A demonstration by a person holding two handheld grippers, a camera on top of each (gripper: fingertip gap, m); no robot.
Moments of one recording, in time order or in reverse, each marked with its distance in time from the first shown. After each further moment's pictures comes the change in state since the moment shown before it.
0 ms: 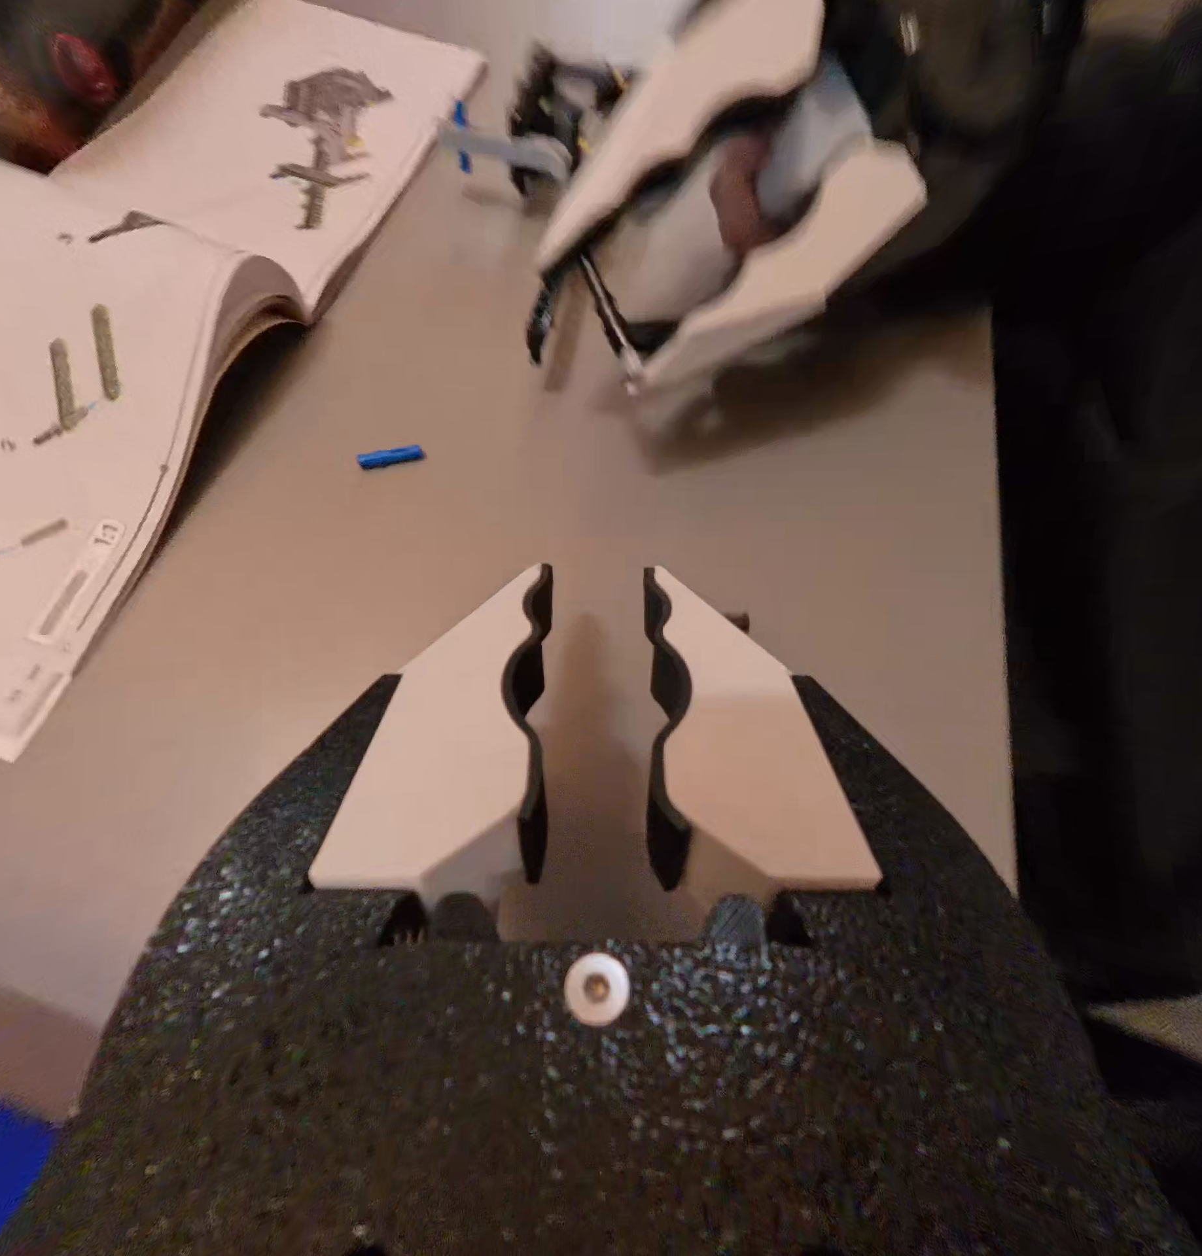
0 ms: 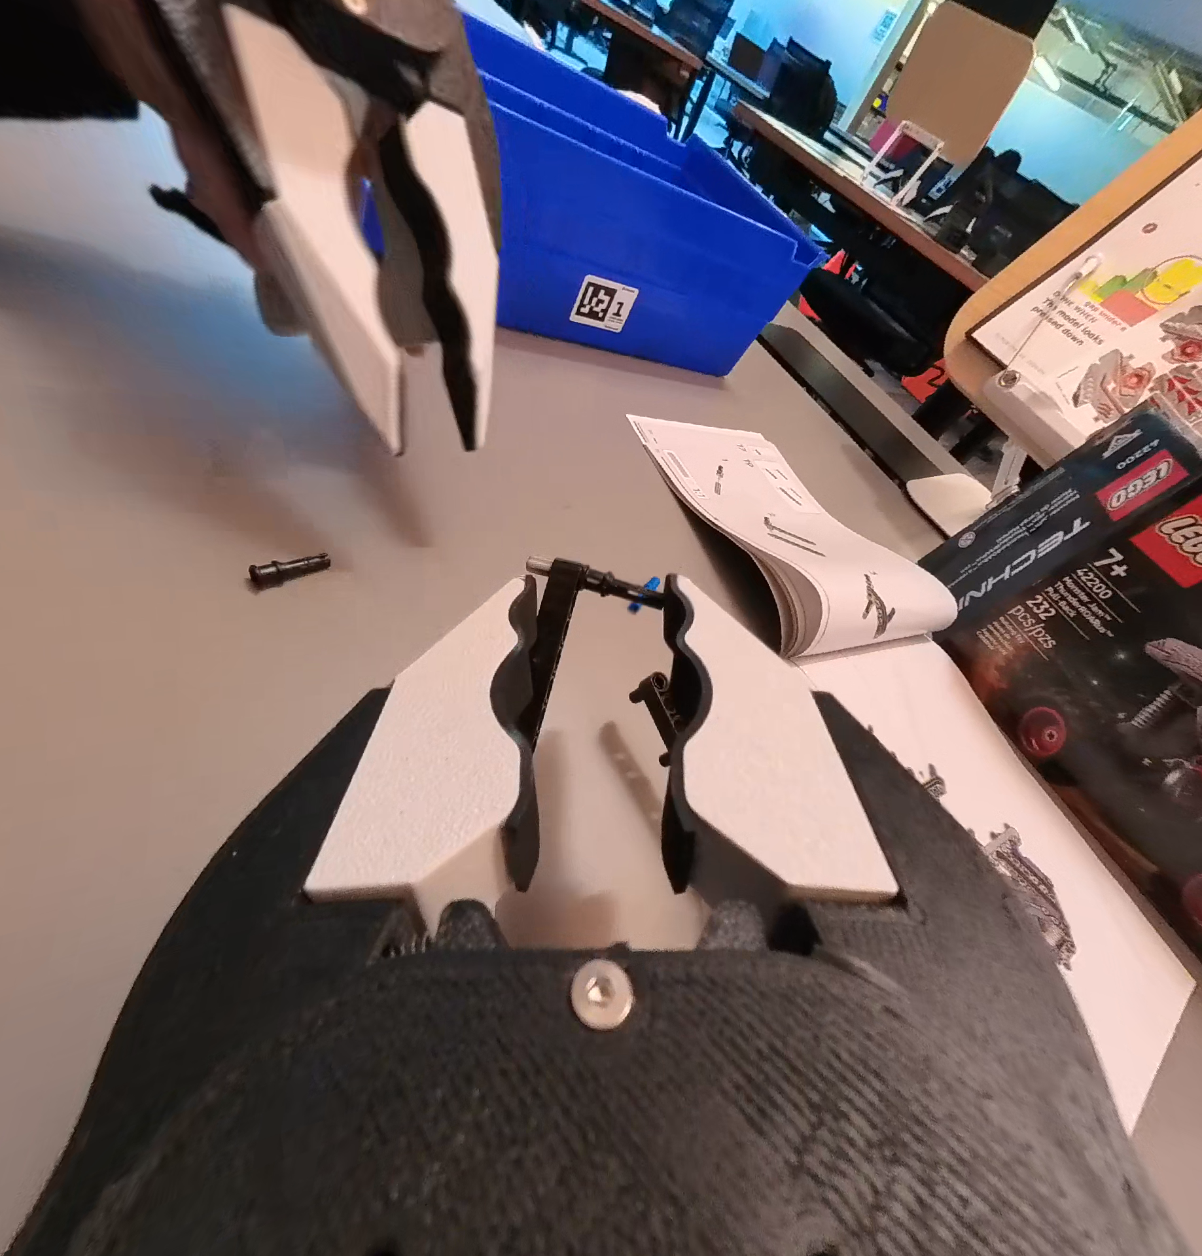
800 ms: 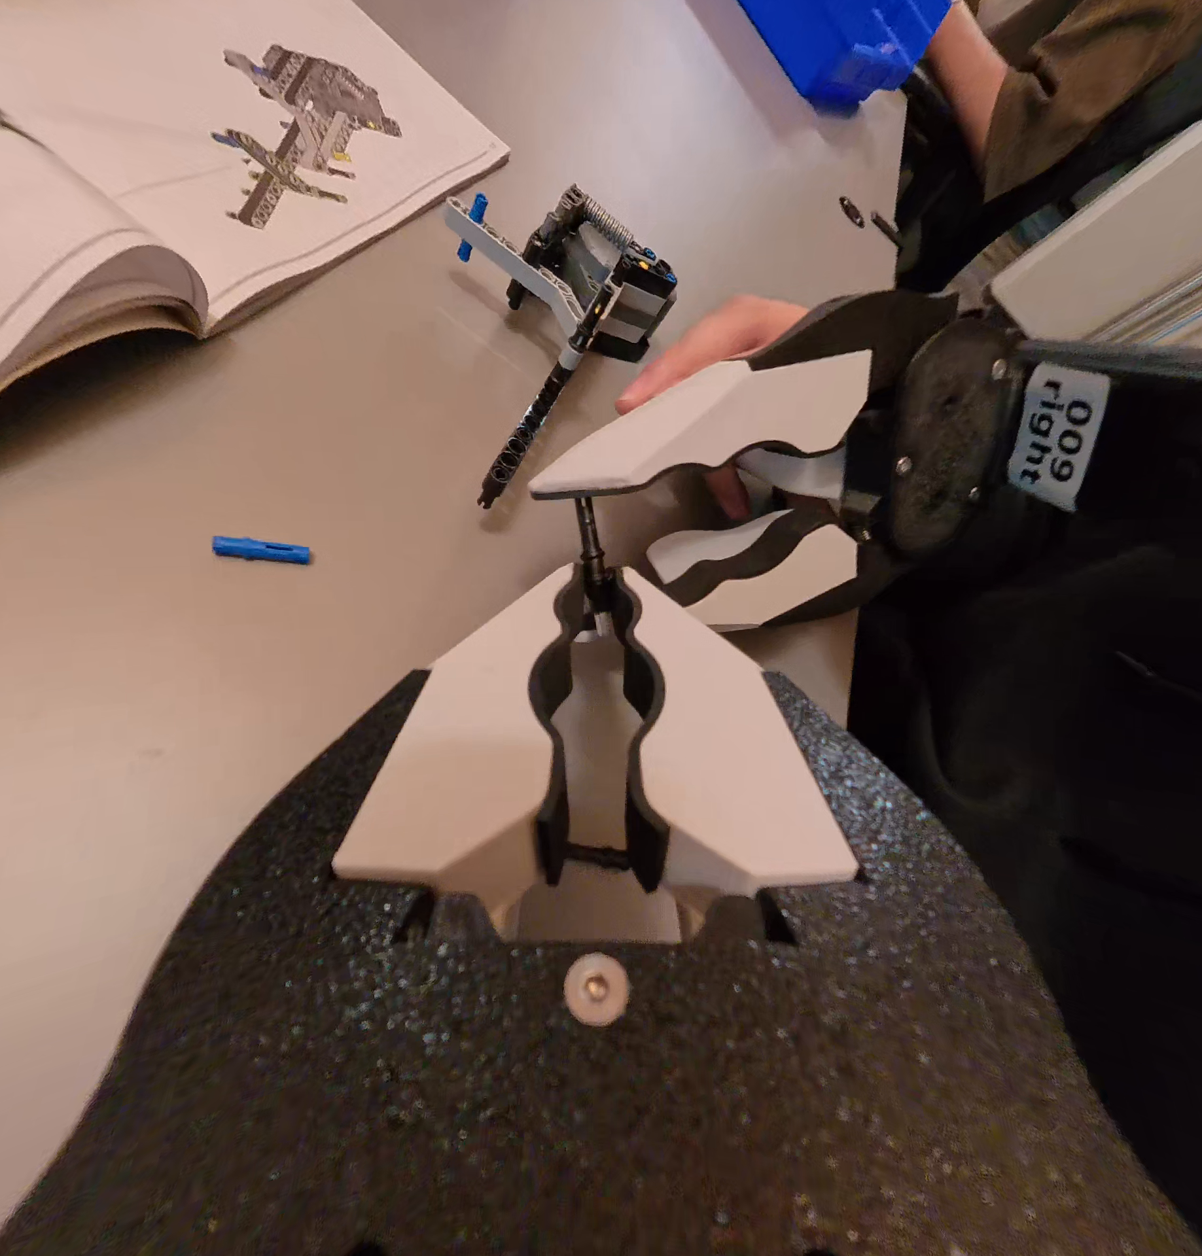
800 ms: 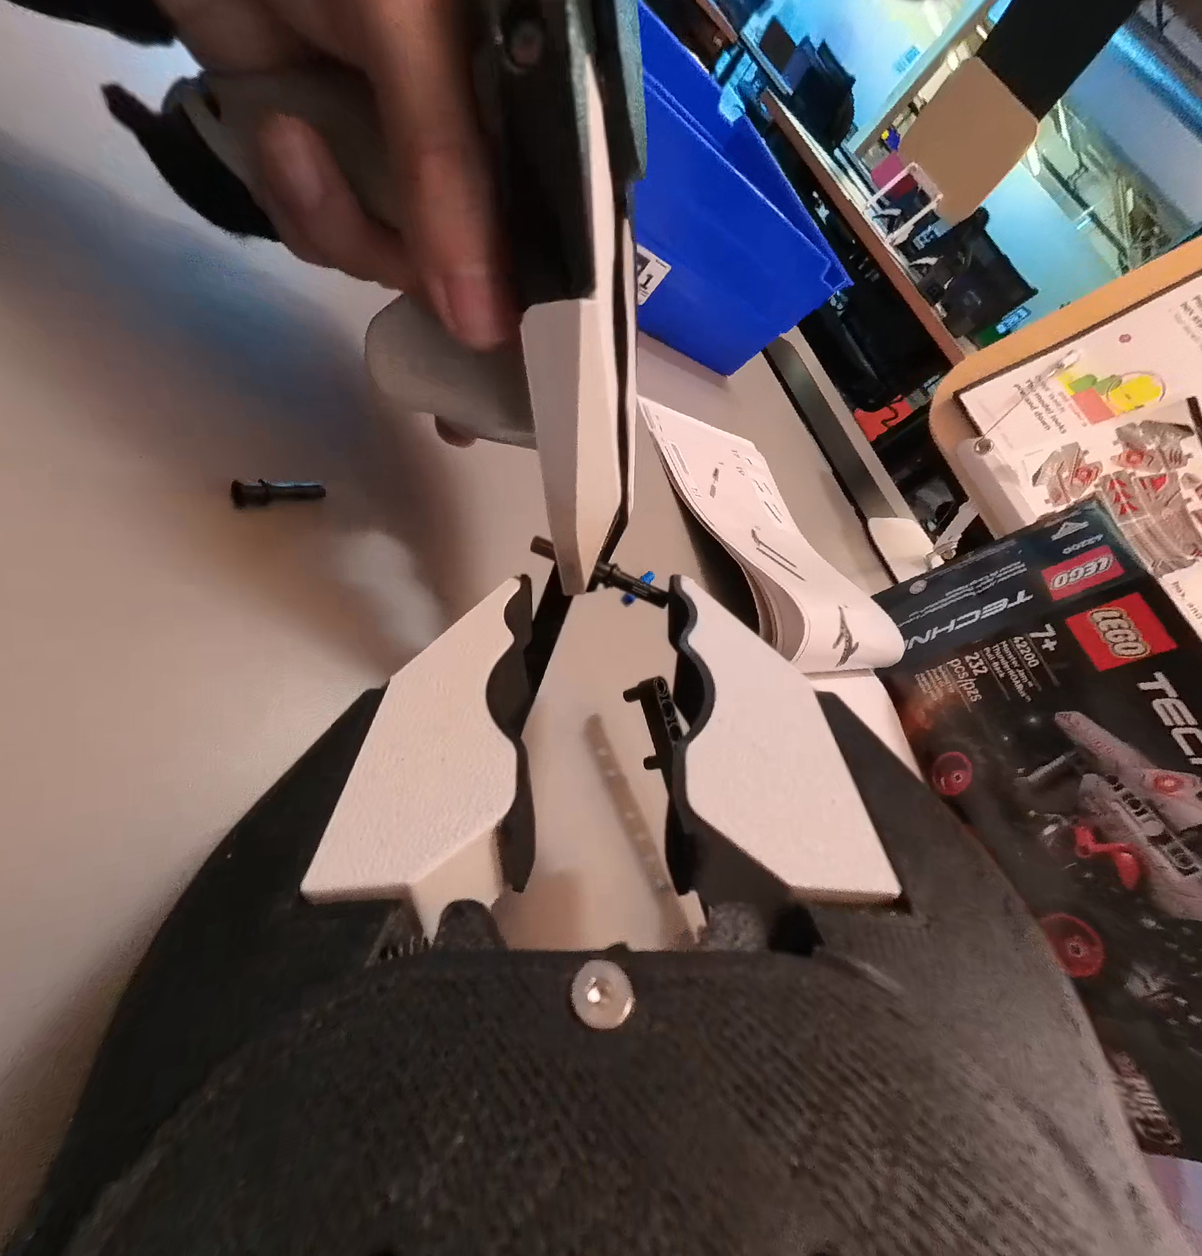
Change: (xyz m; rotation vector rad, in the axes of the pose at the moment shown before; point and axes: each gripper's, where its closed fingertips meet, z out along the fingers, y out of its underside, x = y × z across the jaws) left arm 0.010 -0.050 0.051 0.097 0.122 -0.425; right arm -0.005 0.006 0.005 -0.056 0.025 -0.231
